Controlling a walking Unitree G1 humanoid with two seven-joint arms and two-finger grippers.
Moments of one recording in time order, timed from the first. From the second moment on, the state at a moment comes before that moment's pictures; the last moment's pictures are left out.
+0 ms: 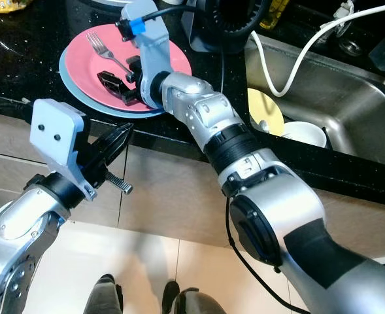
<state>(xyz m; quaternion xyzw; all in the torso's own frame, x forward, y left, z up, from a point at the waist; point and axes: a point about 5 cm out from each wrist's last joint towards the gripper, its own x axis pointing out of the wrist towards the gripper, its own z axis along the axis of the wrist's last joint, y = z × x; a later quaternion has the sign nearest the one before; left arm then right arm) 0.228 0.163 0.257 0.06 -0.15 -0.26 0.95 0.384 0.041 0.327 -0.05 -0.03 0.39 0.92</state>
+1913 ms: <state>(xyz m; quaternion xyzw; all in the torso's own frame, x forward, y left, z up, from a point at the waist) 0.227 0.180 0.269 0.08 -0.17 -0.22 0.96 0.401 -0.070 0.359 0.15 -0.04 0.44 0.88</state>
